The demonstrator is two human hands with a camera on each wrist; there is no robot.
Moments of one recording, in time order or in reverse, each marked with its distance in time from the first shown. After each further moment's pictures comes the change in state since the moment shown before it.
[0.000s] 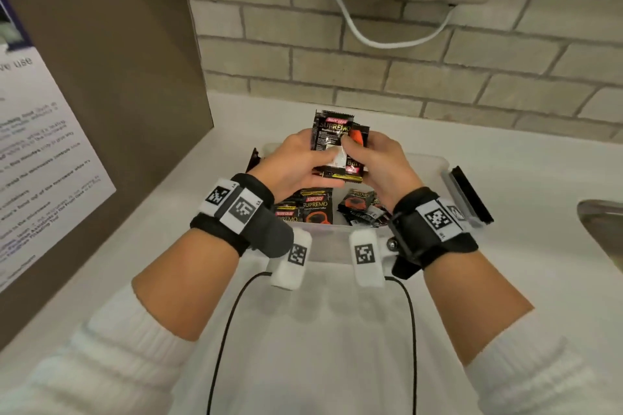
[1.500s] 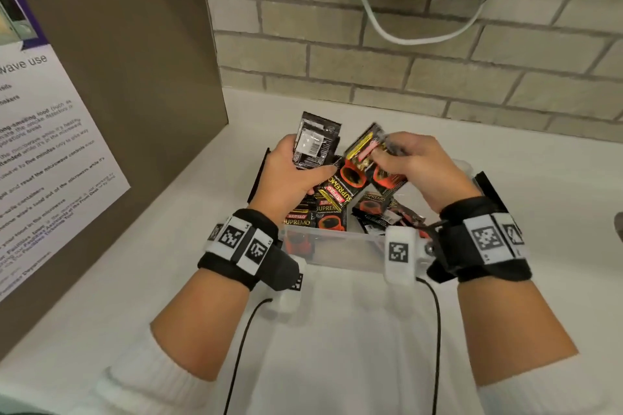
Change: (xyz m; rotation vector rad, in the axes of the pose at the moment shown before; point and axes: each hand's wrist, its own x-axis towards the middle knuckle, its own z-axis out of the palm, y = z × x) left_hand -0.002 -0.033 -0.023 0.273 0.428 0.292; right_hand 0.001 -0.016 -0.026 -0.312 -0.125 -0.085
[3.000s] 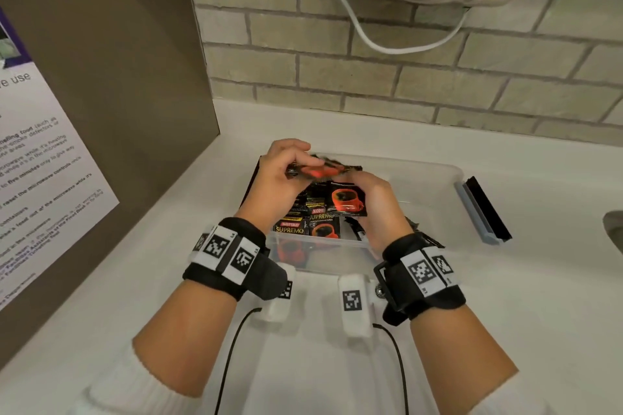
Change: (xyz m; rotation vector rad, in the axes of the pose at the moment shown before) left_hand 0.010 -0.013 -0.006 0.099 -0.089 0.258; right_hand -0.001 0.032 0.057 0.510 0.094 0.265
